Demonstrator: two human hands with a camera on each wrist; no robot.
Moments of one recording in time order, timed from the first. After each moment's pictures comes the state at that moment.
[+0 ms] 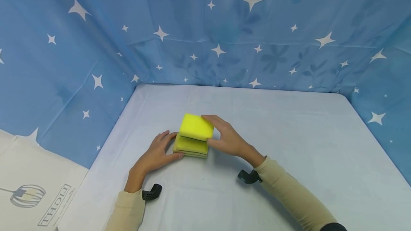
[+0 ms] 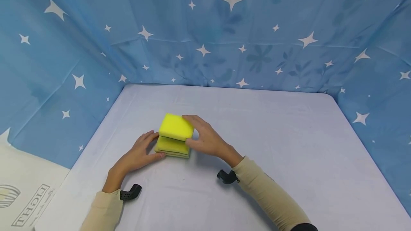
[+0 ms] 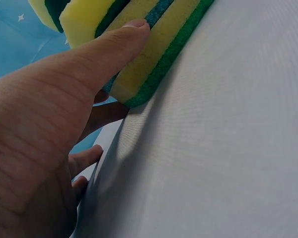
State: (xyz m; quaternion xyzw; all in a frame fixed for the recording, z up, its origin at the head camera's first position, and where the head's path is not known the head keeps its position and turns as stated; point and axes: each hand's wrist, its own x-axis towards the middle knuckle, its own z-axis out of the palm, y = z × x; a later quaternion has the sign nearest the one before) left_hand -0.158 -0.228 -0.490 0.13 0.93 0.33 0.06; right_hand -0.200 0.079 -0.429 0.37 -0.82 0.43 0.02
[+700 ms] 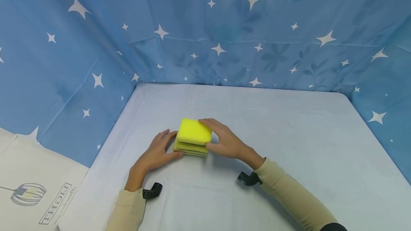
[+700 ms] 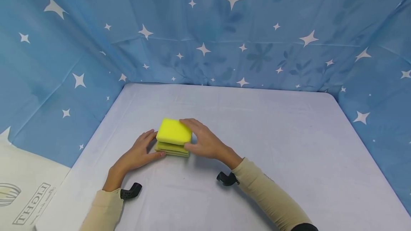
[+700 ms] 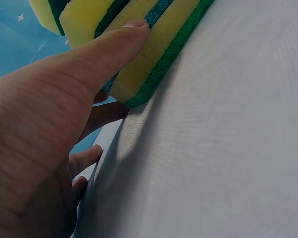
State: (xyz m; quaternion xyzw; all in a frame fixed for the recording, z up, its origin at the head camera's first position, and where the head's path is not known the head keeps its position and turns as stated) left_hand -0.159 -0.229 -0.491 0.14 0.93 0.33 0.06; right_hand -0.194 0.076 -0.435 0.40 -0.81 0.42 0.00
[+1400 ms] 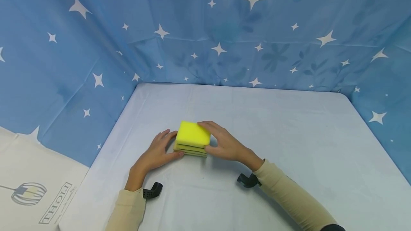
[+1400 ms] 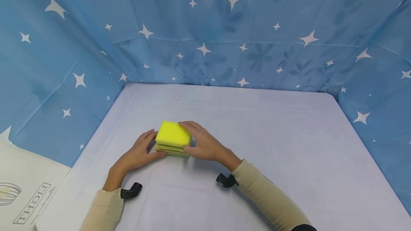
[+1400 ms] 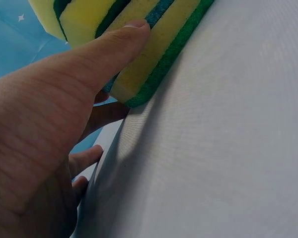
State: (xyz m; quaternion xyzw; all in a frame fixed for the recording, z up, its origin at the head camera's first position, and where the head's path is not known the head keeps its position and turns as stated) left_hand -0.159 -0.229 -0.490 0.13 0.93 0.34 0.07; right_hand -0.189 0.073 -0.439 0.39 -0.83 0.40 -0.02
